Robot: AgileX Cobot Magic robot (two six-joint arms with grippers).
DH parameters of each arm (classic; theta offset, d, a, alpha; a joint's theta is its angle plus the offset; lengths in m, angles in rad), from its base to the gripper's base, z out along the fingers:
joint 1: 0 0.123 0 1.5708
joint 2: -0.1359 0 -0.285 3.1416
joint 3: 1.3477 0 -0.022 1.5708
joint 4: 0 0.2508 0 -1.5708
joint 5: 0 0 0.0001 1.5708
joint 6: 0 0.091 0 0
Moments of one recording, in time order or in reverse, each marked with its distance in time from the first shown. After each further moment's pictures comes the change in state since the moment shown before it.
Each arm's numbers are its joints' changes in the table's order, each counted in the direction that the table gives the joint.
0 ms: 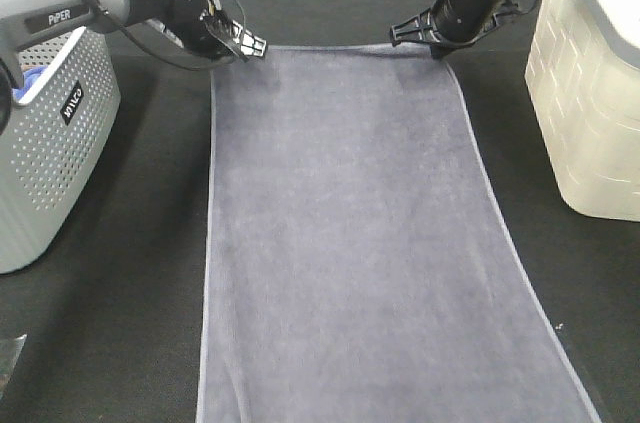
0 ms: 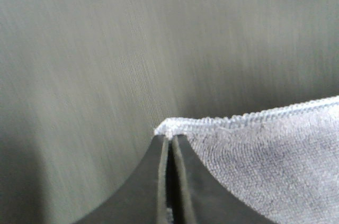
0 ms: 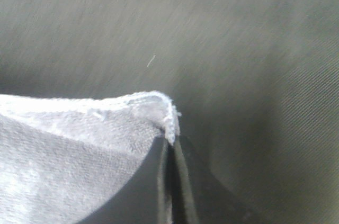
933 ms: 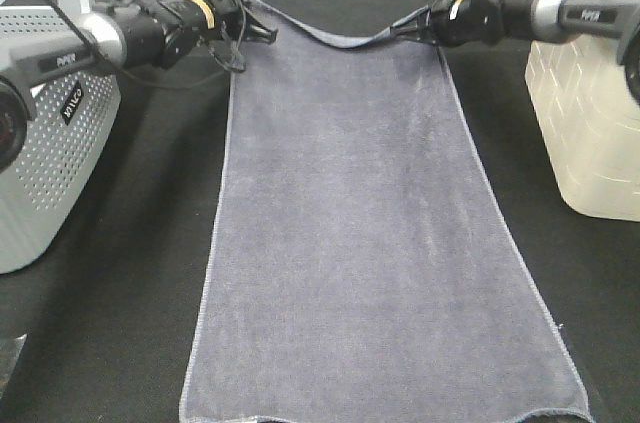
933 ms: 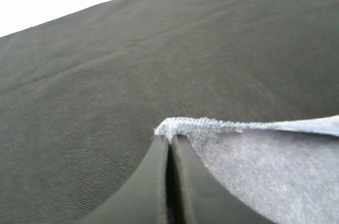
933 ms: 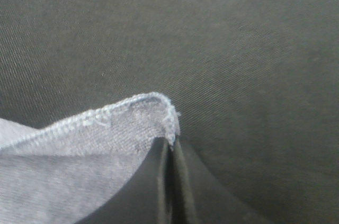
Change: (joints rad) left arm 0.054 -0.126 0.000 0.087 -0.644 0.015; right arm -0.048 -0.145 0.000 -0.051 -0.532 0.041
